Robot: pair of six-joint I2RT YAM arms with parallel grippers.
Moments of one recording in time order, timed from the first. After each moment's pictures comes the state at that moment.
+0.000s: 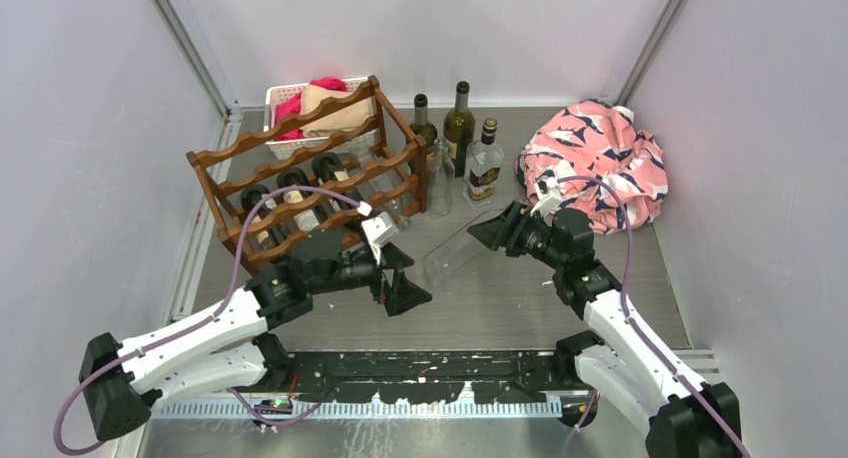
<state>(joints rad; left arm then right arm) -0.91 0.88 0.64 0.01 0.36 -0.31 0.31 0.80 0.46 0.07 -0.42 0.74</state>
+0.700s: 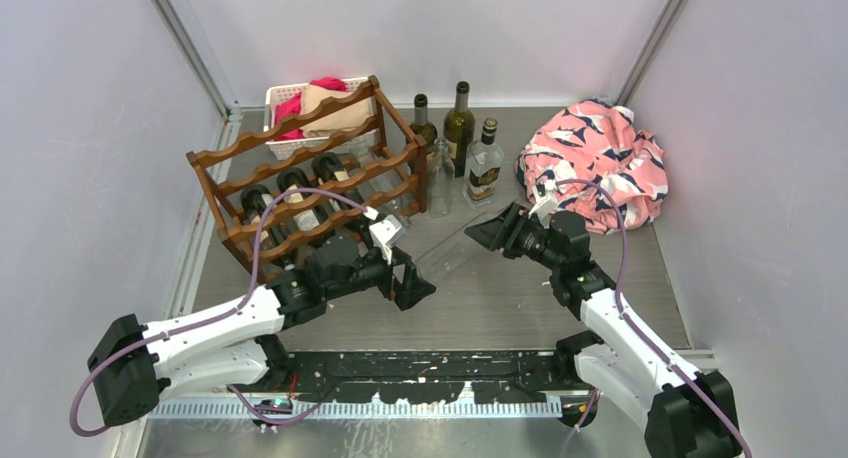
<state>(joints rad) -0.97 0.98 0.56 0.13 0.15 -0.29 0.31 0.84 0.41 0.18 -0.46 0.83</state>
